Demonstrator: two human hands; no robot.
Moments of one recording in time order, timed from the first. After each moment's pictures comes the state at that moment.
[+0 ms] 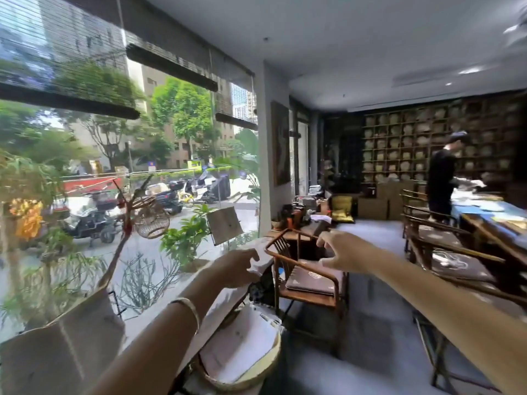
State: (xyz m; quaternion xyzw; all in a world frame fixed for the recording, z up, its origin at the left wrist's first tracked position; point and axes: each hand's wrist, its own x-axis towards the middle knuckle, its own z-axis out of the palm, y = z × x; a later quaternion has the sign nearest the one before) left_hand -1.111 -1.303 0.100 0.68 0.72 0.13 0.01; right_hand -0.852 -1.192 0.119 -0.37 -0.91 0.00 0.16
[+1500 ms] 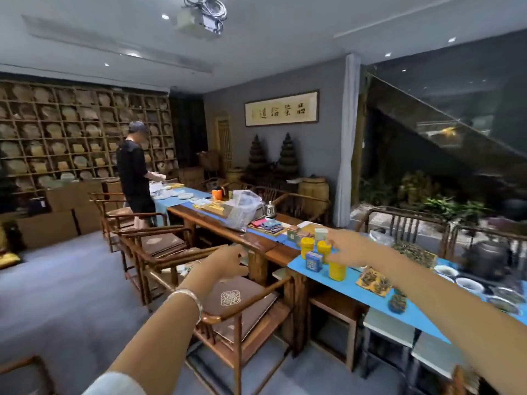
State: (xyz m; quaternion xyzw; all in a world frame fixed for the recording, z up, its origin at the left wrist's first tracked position) left_hand -0.683 -0.407 0.040 0.96 0.24 0.06 0.13; right_hand -0.487 -0.646 0.068 -0.87 -0.49 -0.03 0.09
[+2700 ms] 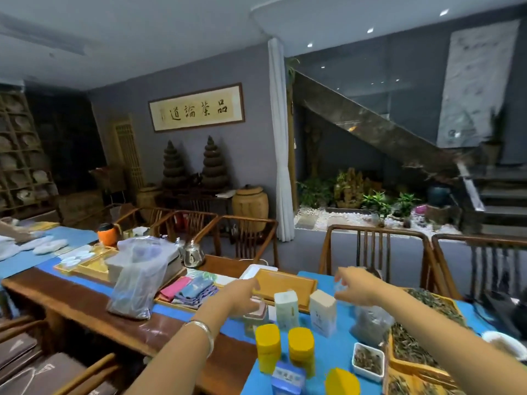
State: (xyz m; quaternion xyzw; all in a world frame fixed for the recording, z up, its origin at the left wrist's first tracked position) left_hand 0.014 -0.135 -0.049 0.99 0.05 -0.06 0.12; right_hand 0.117 -0.423 -0.047 -0.96 -0.26 0.05 0.12
